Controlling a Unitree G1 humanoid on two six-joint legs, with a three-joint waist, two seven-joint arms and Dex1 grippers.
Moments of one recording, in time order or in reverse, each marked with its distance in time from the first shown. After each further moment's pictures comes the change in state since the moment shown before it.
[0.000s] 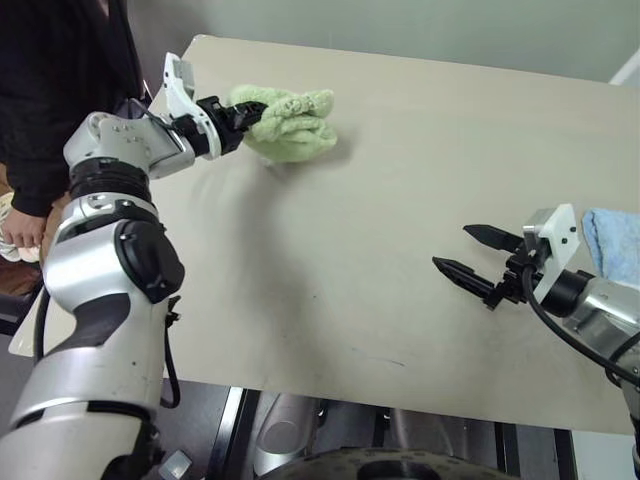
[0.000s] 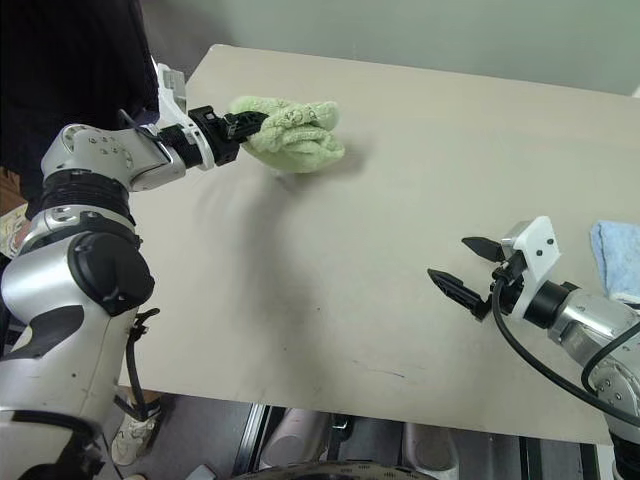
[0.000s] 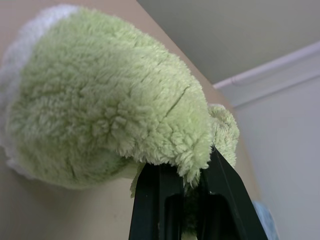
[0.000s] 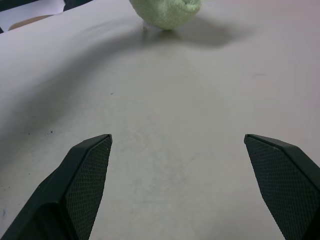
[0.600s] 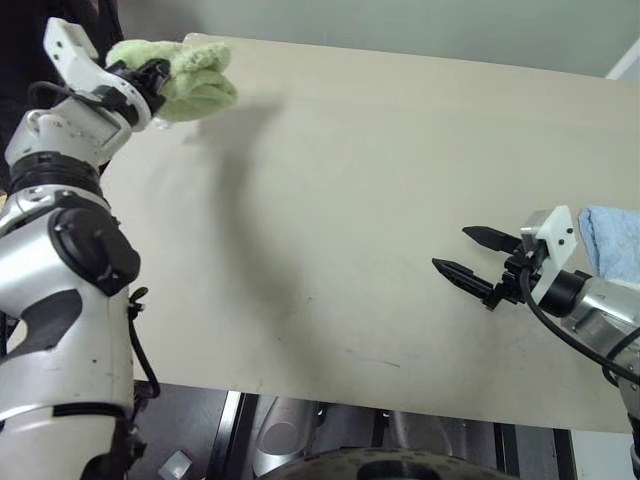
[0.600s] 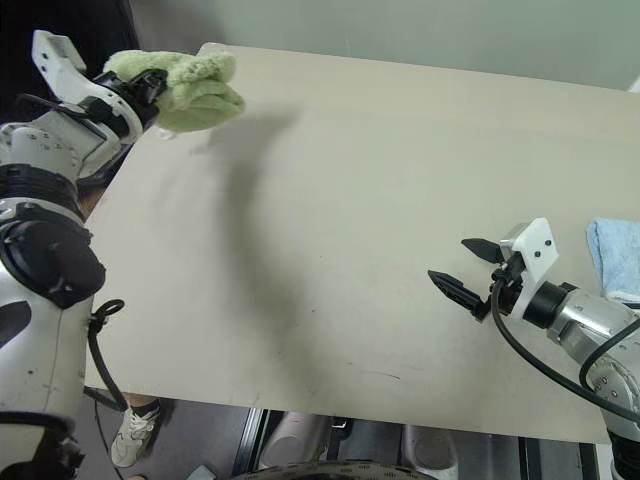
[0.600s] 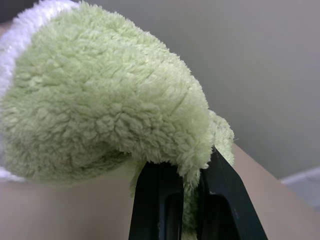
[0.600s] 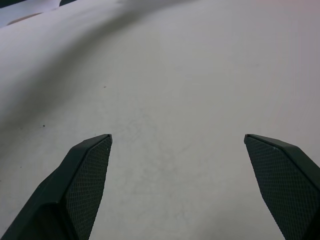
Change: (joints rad) left arm -0.045 0.160 0.045 0.132 0.037 -0.427 0.168; right arm 0.011 0.001 0.013 0.022 -0.021 -0.017 0.016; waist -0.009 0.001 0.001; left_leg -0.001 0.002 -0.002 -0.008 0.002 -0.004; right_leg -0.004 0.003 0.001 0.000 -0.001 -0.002
